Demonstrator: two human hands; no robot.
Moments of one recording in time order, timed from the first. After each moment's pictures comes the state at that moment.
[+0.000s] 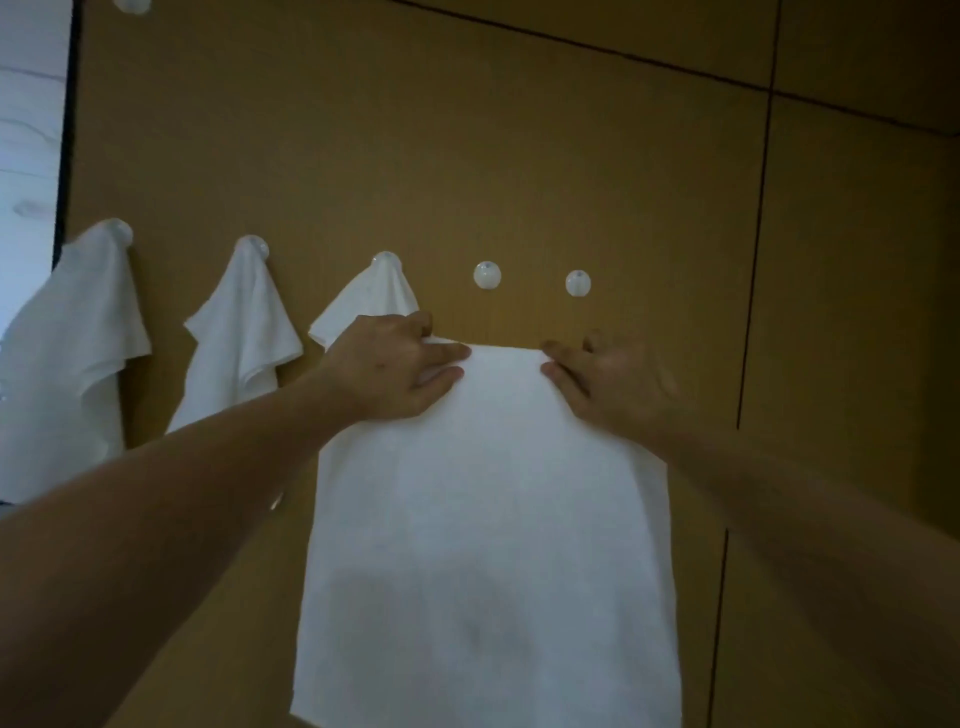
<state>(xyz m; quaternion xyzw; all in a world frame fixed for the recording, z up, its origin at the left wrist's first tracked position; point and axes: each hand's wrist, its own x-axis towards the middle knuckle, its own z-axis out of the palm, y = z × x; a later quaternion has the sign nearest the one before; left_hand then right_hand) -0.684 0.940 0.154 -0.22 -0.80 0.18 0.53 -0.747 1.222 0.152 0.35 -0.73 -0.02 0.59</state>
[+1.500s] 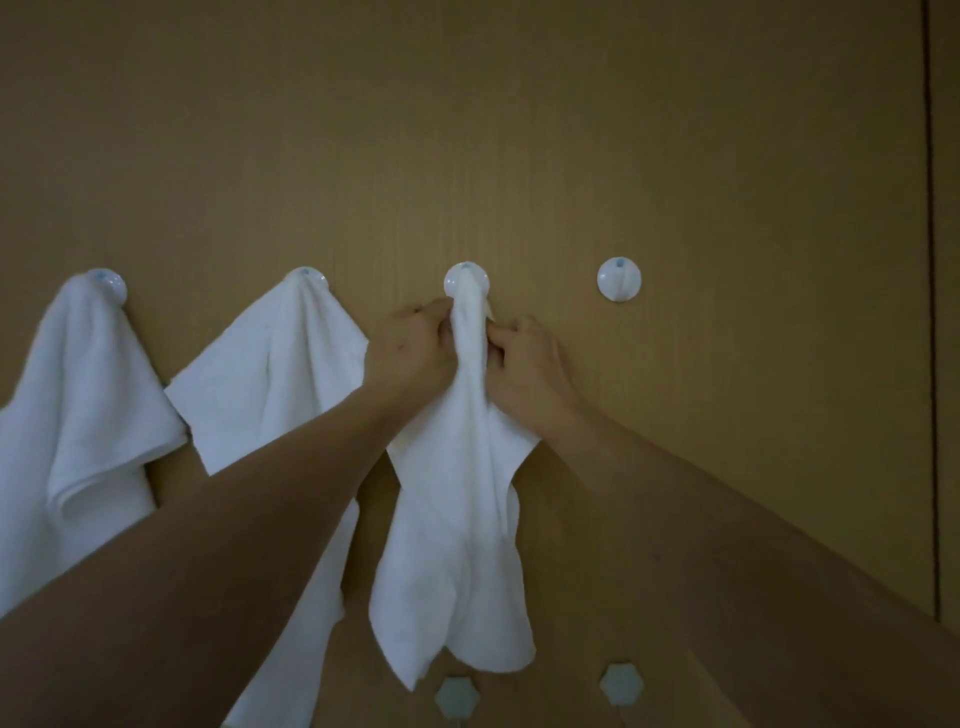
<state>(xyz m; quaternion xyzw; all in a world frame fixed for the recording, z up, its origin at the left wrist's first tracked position) -0.970 0.958 0.226 -0.05 -0.81 -0.11 0.58 -1.023 1.100 0.210 0.38 -0.75 0.33 0.43</state>
